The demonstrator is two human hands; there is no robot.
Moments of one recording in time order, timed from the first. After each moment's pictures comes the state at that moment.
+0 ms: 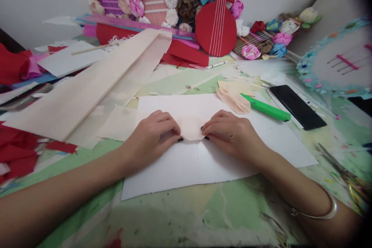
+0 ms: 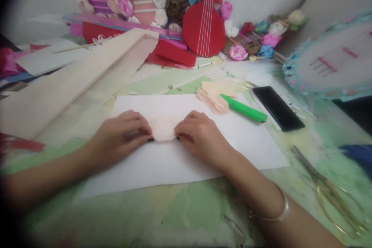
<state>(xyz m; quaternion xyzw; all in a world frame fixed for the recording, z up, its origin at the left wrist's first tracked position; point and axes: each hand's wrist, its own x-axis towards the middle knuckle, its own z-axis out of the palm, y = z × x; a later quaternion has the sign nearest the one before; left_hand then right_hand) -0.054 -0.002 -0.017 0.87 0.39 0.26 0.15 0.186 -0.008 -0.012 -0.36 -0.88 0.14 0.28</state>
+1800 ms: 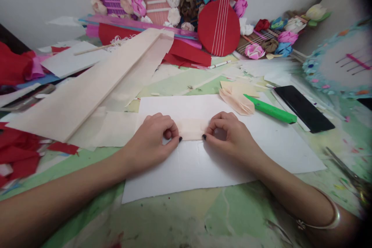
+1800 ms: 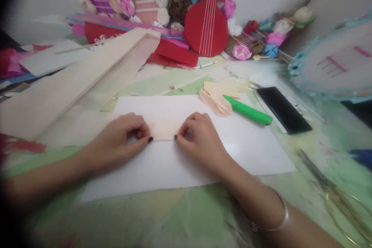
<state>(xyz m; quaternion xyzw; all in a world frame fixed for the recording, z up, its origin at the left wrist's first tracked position) -0.048 -0.002 -0.014 0.84 0.46 0.22 0.20 0.170 -0.010 -0.014 -0.55 -0.76 0.22 0.25</state>
